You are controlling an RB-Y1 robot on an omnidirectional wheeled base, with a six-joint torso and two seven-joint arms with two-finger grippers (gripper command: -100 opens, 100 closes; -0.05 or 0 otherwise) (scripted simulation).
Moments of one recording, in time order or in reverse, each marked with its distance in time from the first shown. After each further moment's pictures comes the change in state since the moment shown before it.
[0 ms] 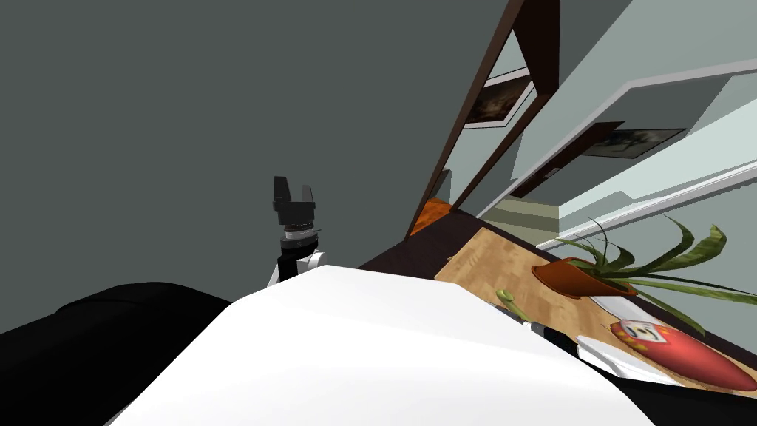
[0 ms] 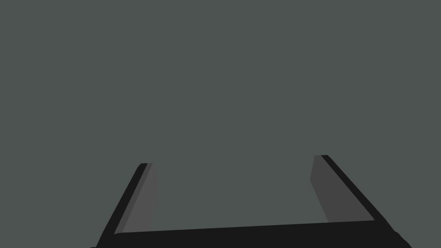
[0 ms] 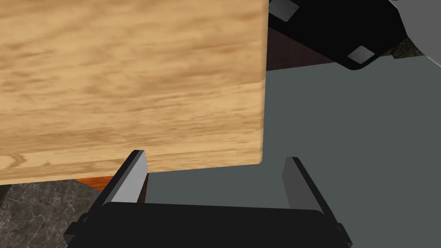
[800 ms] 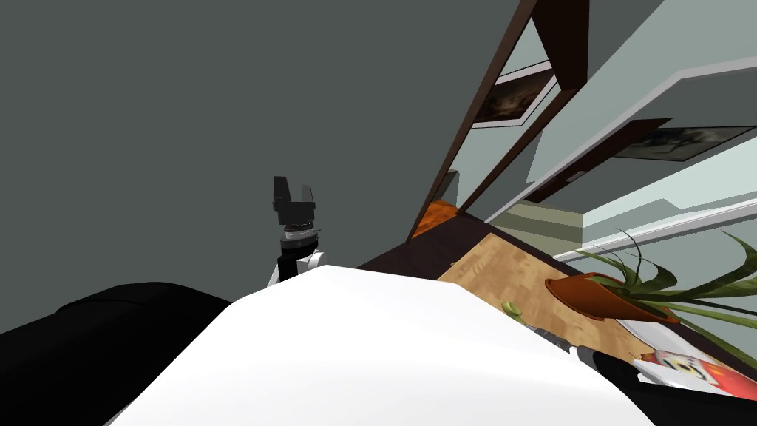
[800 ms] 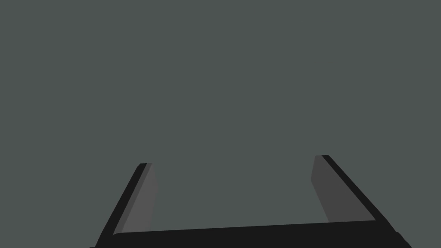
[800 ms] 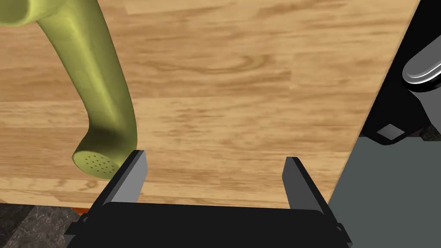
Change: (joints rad) left arm 0.000 0.000 0.000 0.000 0.000 0.000 0.000; right arm -0.025 -0.080 0.080 0.186 0.052 0.052 0.005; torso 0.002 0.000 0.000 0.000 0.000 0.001
